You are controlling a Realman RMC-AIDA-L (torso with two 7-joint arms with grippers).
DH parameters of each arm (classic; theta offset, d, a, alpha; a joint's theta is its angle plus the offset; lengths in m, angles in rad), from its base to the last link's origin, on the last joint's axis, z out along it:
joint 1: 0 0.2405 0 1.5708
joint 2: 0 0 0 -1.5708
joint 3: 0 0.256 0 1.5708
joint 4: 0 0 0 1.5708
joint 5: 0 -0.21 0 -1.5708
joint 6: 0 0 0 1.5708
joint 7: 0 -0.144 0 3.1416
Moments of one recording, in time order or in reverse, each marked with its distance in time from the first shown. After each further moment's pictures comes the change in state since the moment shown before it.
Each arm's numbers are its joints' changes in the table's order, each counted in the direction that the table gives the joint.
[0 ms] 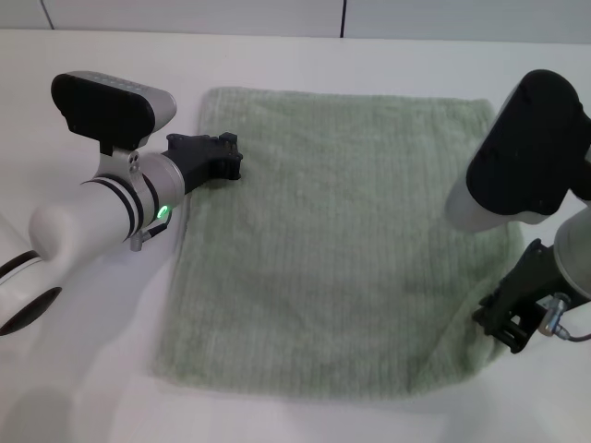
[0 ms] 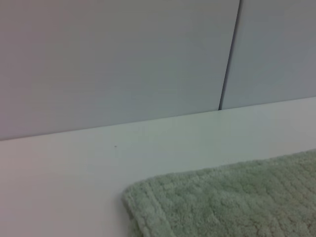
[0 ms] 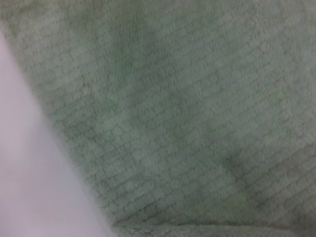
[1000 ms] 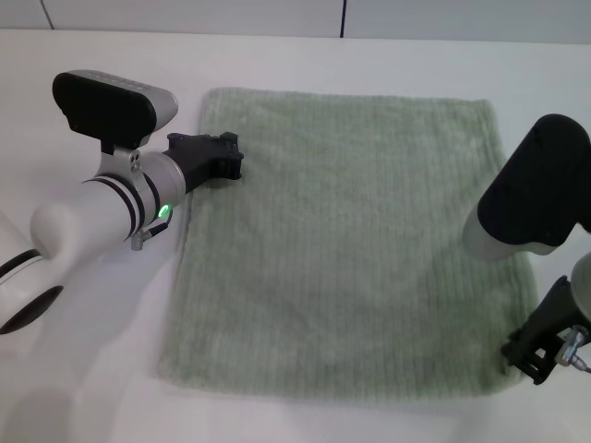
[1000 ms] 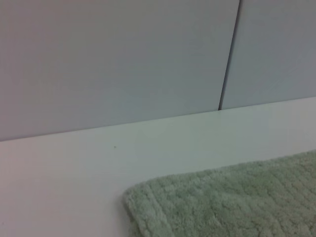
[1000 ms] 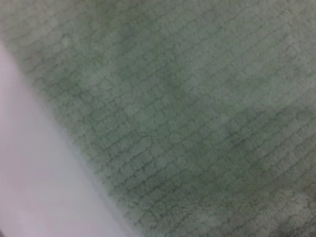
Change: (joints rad) left arm 0.000 0.000 0.000 -0.008 0.000 0.011 -0.001; right arm -0.054 0.000 -0.029 0.049 0.046 -0.001 -0.034
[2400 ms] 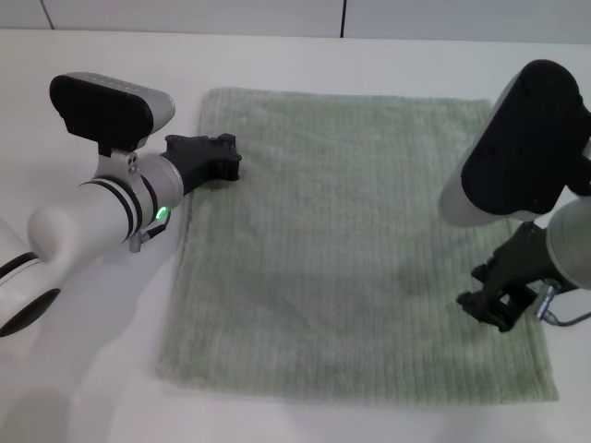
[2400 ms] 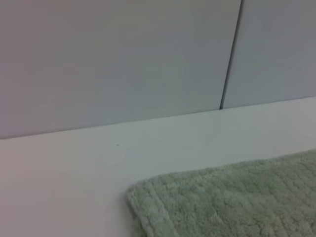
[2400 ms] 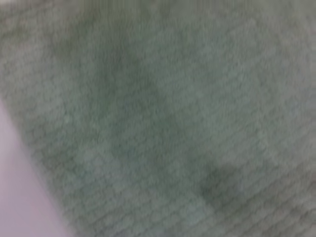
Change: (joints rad) left arm 0.008 -0.002 0.000 -0.001 0.000 -0.006 -0.001; right arm 0.024 0.002 -0.015 -0.094 0.006 0.083 0.032
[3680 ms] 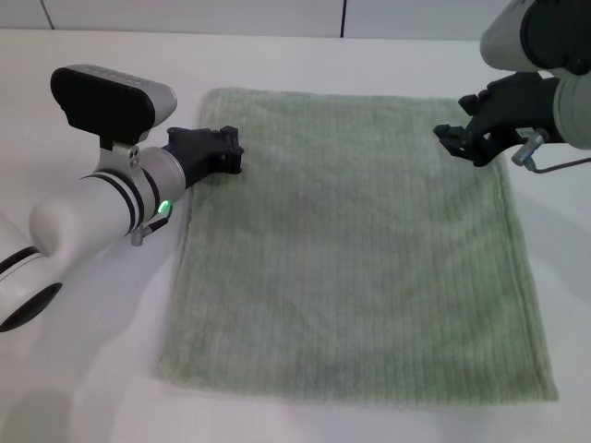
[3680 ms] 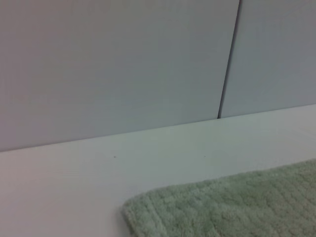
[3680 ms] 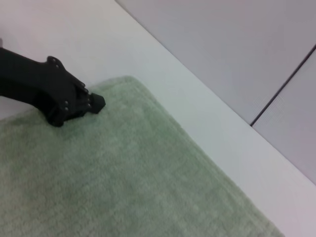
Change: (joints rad) left arm 0.000 -0.002 -0.009 -0.021 0.000 0.005 -0.013; right arm -0.021 0.000 0.182 0.125 -0.019 0.497 0.154
